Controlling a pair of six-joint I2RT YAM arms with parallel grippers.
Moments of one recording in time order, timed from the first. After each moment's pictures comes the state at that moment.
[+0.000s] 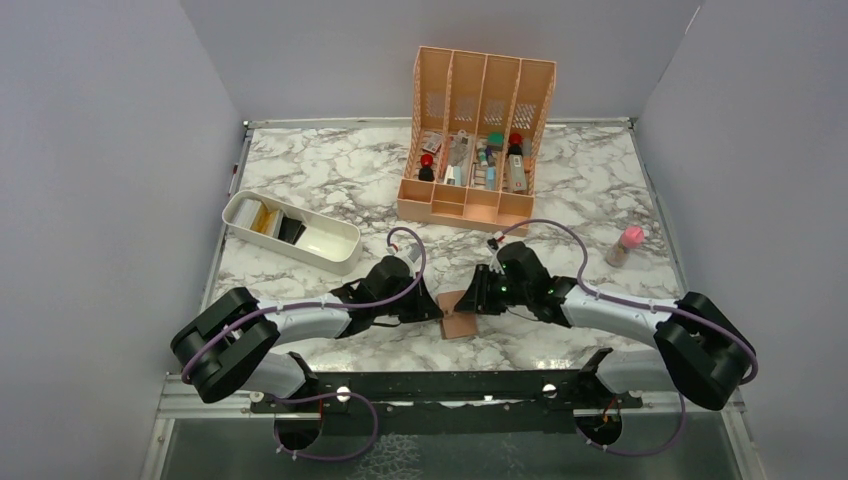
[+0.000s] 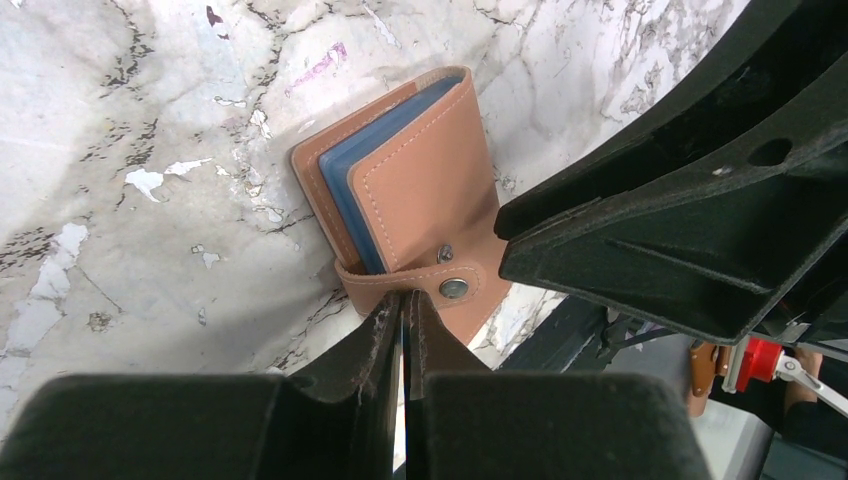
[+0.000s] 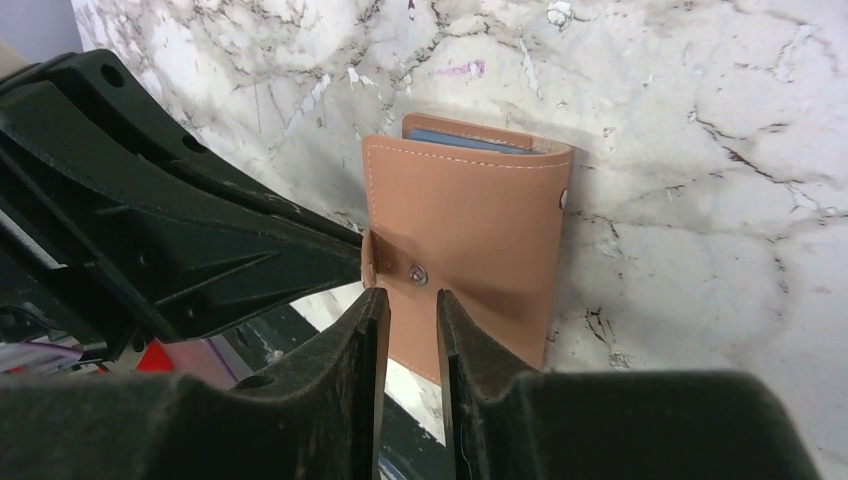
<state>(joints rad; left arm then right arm) -0.86 1.36 0.43 0.27 0.22 -0.93 0.75 1.28 0.49 0.06 -0.27 0.84</state>
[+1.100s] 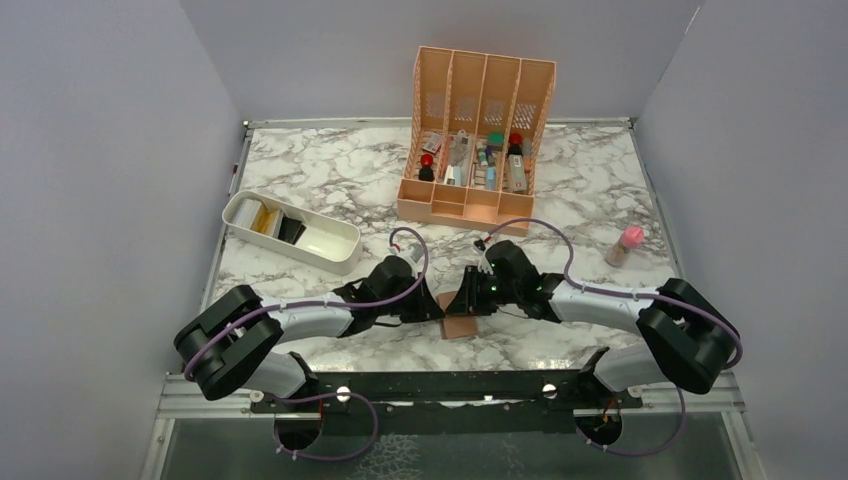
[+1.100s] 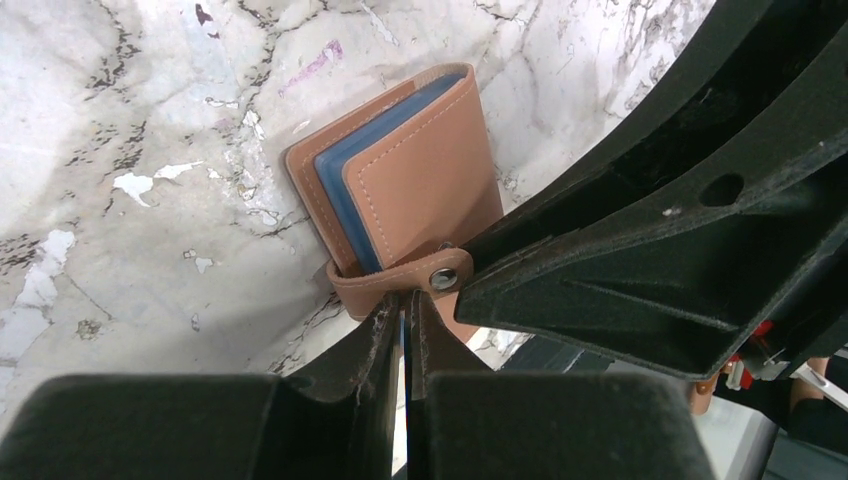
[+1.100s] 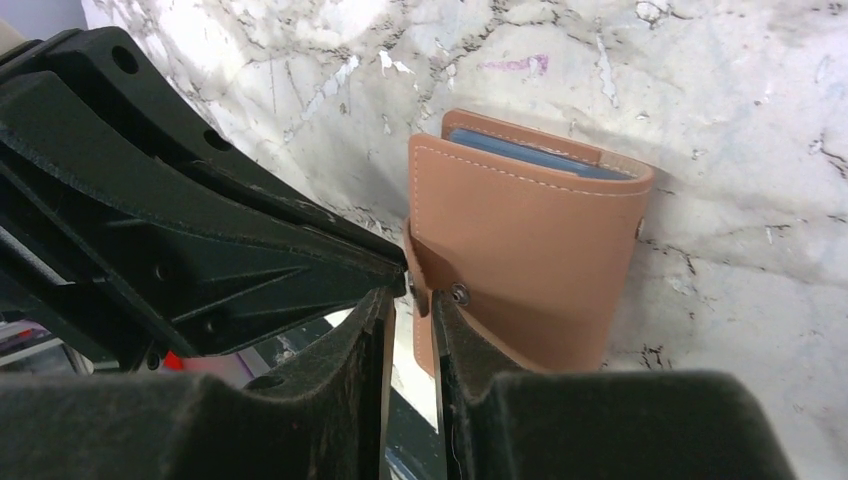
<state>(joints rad) -0.87 1.37 0.44 0.27 0.22 -0.93 0.79 1.38 0.53 0.10 -0.33 0.83</state>
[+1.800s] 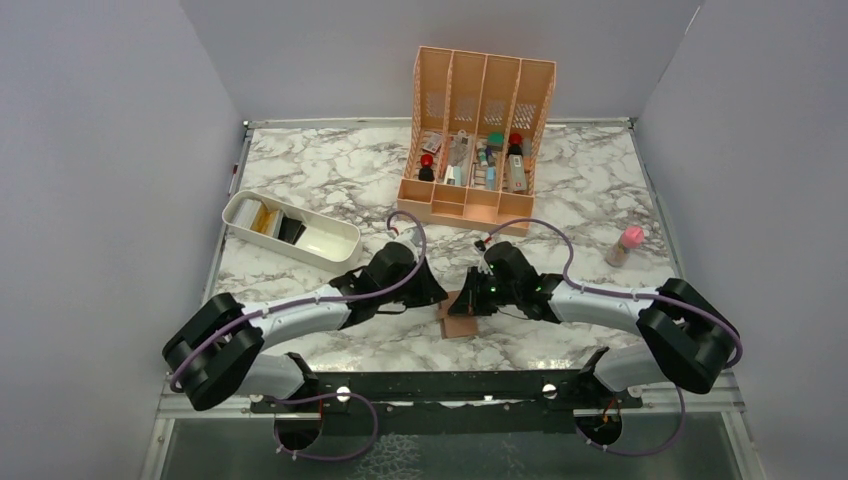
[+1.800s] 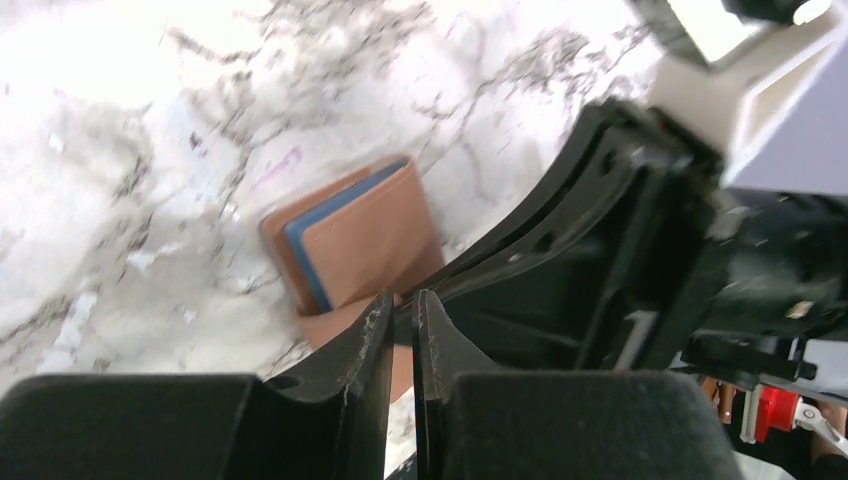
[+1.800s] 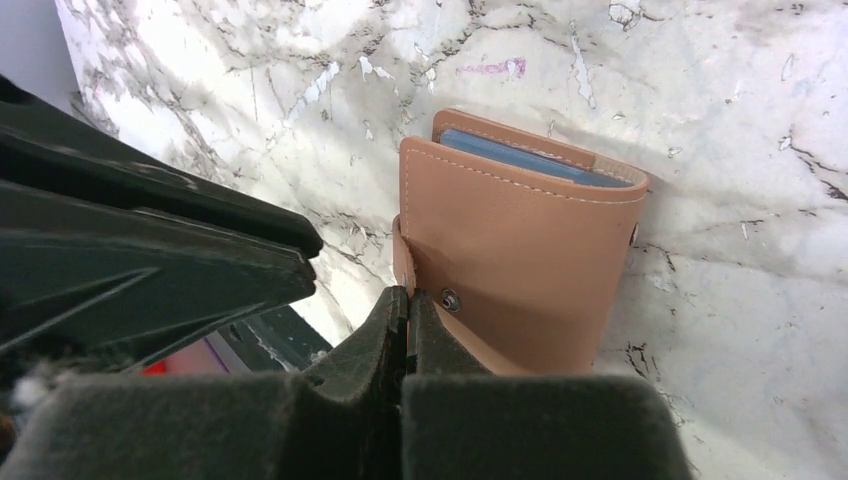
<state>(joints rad) -0.86 1.30 0.53 0.14 0.14 -0.91 0.80 1.38 0.54 0.09 -0.29 0.83</state>
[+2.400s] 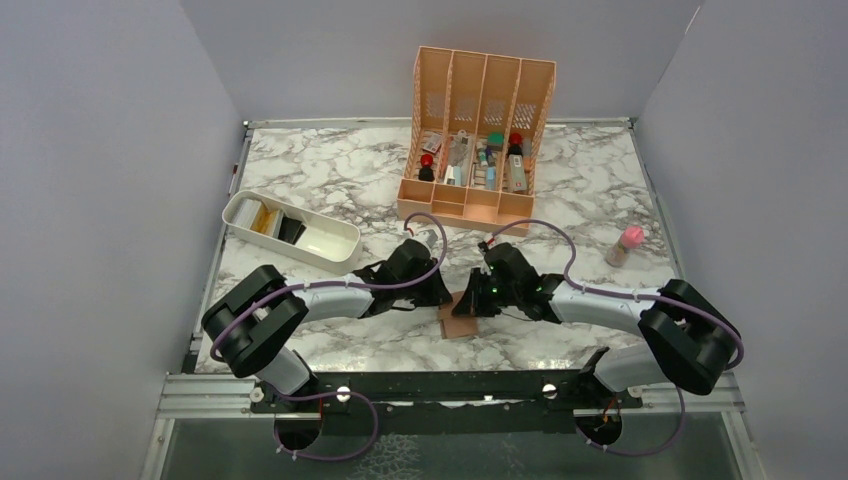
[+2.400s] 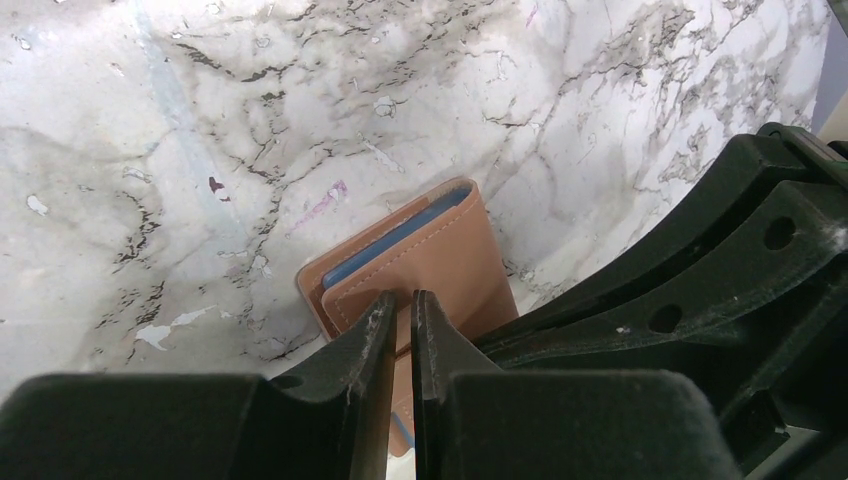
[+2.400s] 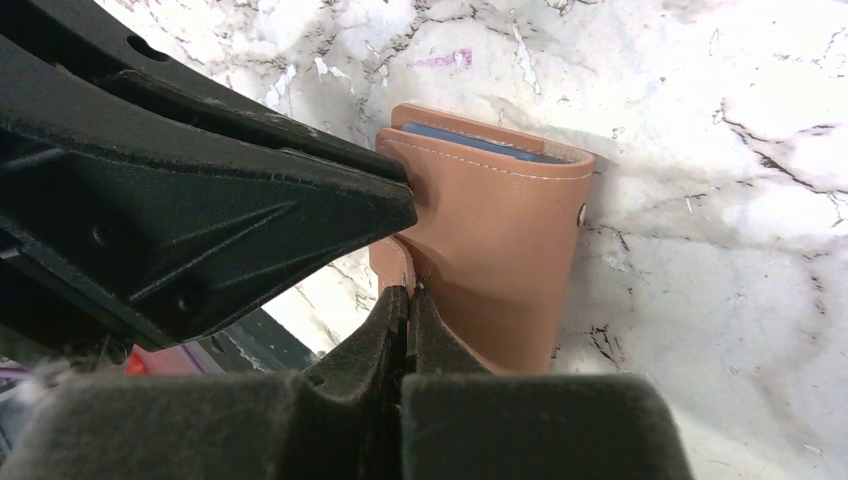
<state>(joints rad) -0.86 1.53 0.63 0.19 0.14 -0.84 0.80 1.38 0.54 0.04 -0.25 0.84</state>
